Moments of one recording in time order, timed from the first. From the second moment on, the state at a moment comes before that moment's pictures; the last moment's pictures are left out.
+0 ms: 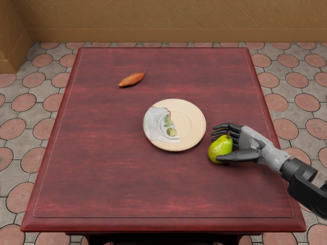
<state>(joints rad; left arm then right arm) -0.02 0.00 0.31 -0.20 0.05 0.04 0.04 0.47 -0.68 0.34 1.25 -0.45 0.19 0.48</state>
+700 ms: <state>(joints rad) -0.02 0.00 0.31 -0.20 0.04 0.04 0.04 0.55 -0.74 0.48 1.25 -0.47 0.41 0.46</state>
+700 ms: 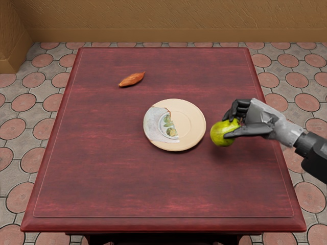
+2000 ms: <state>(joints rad) -0.02 0.00 0.31 -0.20 0.04 0.04 0.04 0.76 -0.40 0.47 0.97 -0.49 0.44 0.38</state>
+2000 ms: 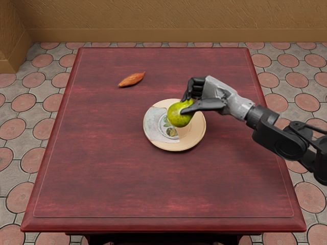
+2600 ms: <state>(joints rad) -0.02 0.00 0.31 -0.20 0.04 0.04 0.04 0.76 -0.35 0.46 0.92 -0.47 0.52 0.39</state>
